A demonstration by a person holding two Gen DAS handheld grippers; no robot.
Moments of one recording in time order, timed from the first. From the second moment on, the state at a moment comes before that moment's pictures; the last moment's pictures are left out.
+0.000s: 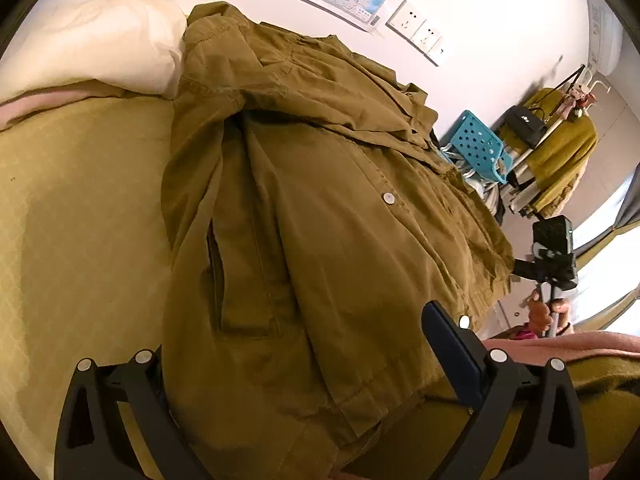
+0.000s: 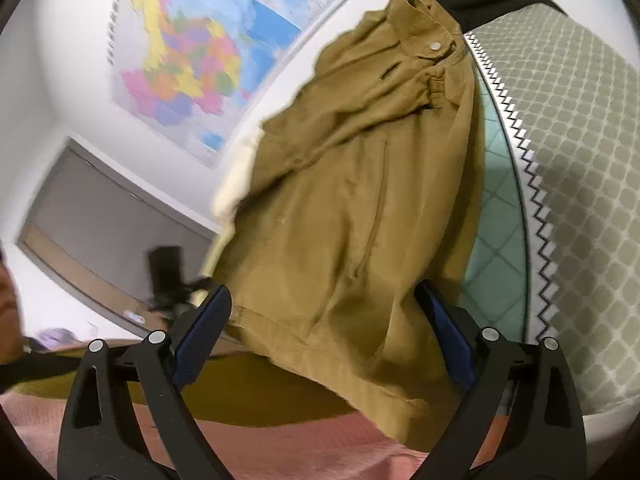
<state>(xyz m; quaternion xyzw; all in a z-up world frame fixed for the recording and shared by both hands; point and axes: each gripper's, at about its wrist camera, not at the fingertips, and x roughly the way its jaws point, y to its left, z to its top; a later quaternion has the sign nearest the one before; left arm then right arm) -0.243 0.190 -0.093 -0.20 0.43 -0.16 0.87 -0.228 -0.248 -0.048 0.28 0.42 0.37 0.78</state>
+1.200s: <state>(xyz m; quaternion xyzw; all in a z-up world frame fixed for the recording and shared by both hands) -0.293 0.230 -0.003 -0.26 0.36 -0.10 0.89 -0.289 -0.267 0.042 0.31 0.27 0.39 0.82</state>
